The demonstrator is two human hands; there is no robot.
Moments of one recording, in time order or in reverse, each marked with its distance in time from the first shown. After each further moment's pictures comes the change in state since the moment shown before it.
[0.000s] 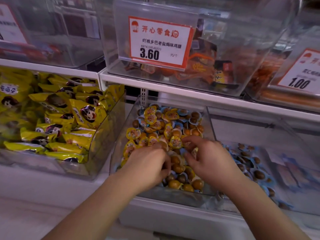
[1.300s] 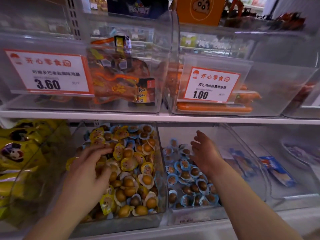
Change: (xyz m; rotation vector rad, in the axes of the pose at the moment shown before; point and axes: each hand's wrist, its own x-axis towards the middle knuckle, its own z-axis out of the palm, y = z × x) left_hand 0.023 -0.015 0.012 -0.320 0.417 -0.148; right_hand 0.024 0.140 -0.020 1.494 0.320 1.029
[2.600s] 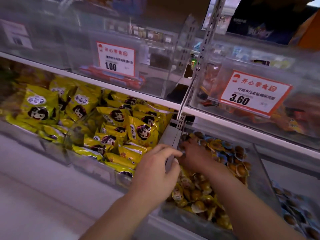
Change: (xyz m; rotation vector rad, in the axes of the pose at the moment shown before) left_hand -0.036 -0.038 -0.100 -0.229 0.117 -0.134; right_hand -0.036 0.118 0.253 -1.790 -0.504 -0.769
